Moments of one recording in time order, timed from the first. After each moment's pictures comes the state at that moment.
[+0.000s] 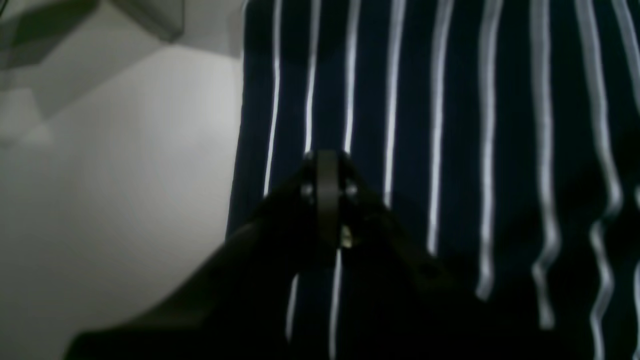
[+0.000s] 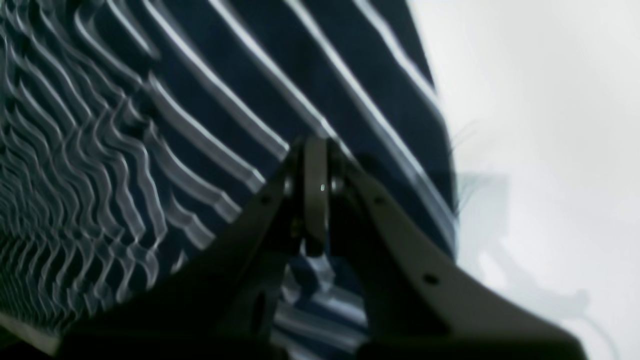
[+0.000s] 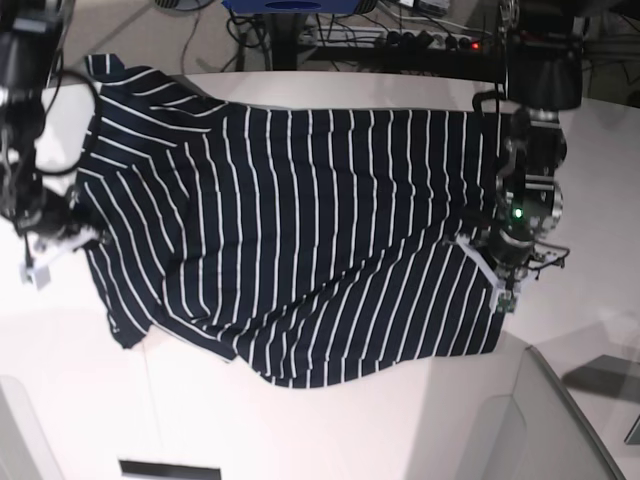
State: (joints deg) left arm -7.4 -16.9 -1.6 63.2 3.0 -7.8 20.0; right arm 3.6 16.8 15.9 67.5 32.6 14.4 -47.9
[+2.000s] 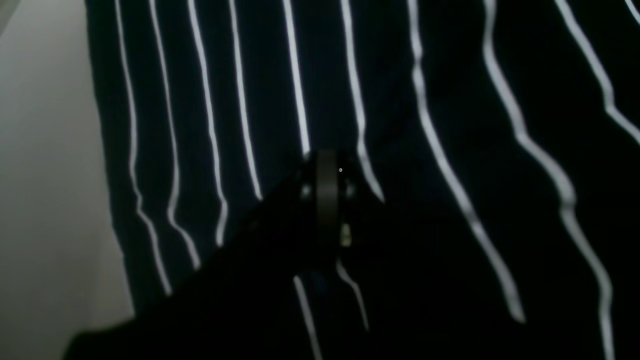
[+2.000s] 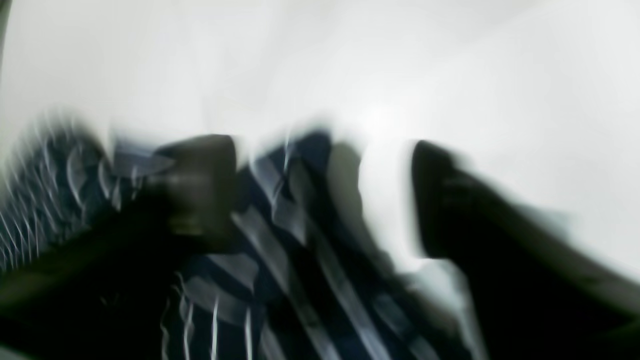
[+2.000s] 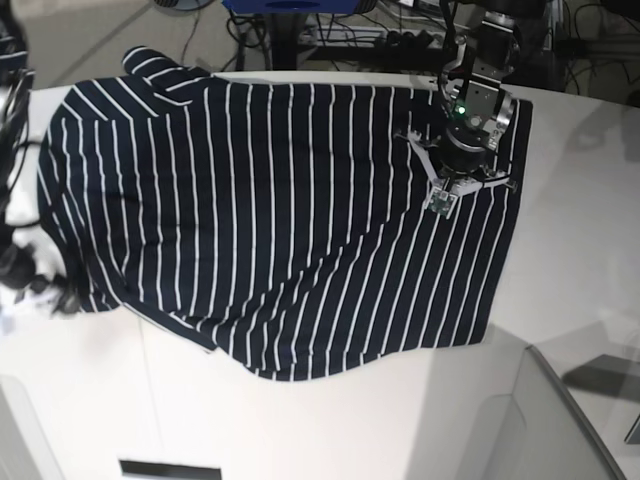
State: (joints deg) left arm 13.4 -11.6 2.5 76.8 15.0 -7.8 20.1; right arm 20.1 22.6 14.7 40.7 31.9 26.8 -30.9
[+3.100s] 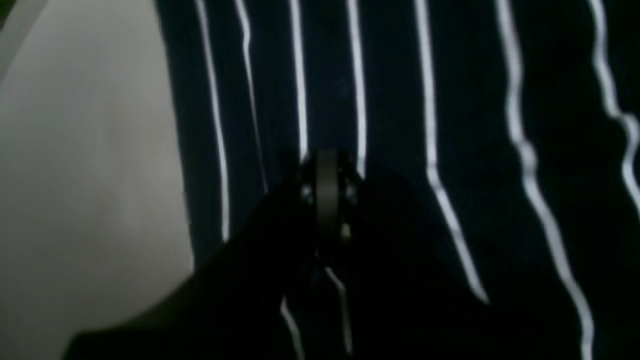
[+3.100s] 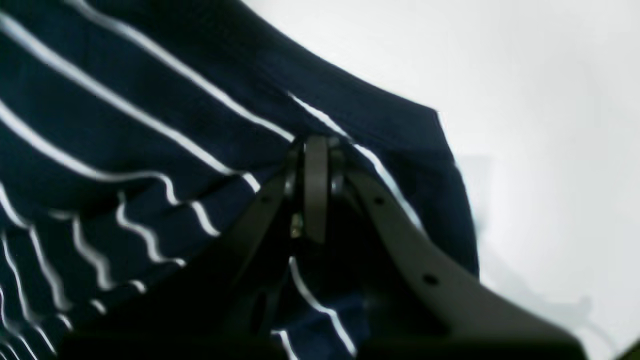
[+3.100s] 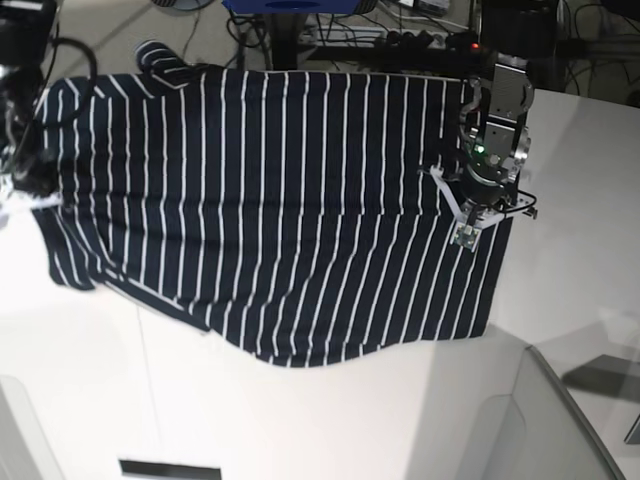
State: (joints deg) left arm 4.6 -13.1 -0.1 66.8 15.2 -7.6 18.2; right arm -5.4 16.3 19.1 64.4 28.4 -7.0 -30.9
